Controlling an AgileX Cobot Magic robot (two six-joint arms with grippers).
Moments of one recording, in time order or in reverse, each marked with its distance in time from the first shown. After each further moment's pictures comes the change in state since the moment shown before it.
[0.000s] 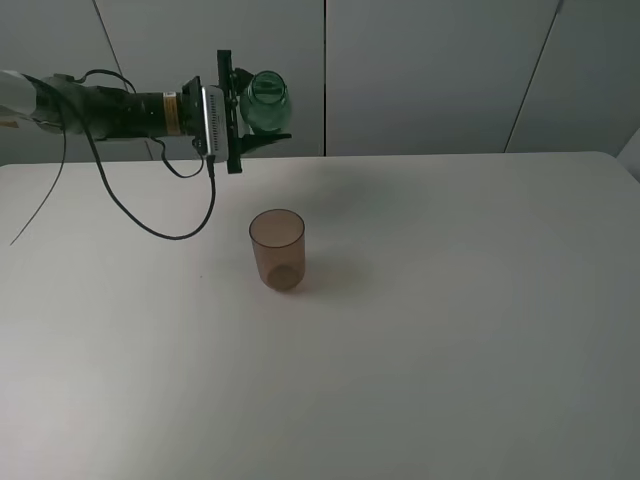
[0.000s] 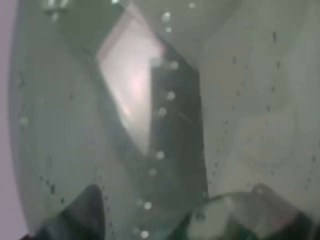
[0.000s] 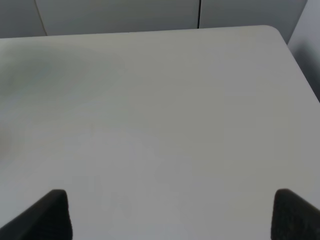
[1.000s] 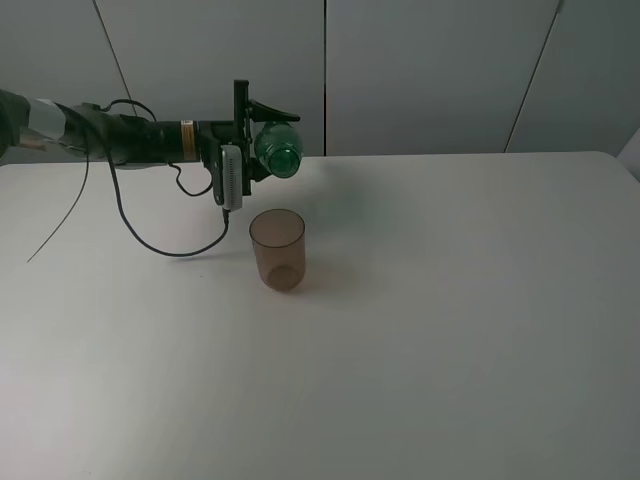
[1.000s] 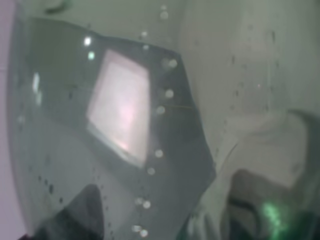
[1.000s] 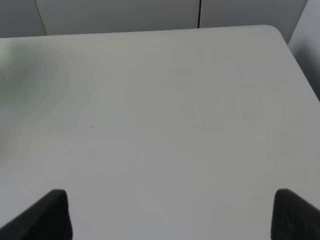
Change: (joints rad) left arm -0.035 0.080 -0.002 -0.032 0.008 0.480; right arm 0.000 0.000 0.000 0.000 0.000 0.000
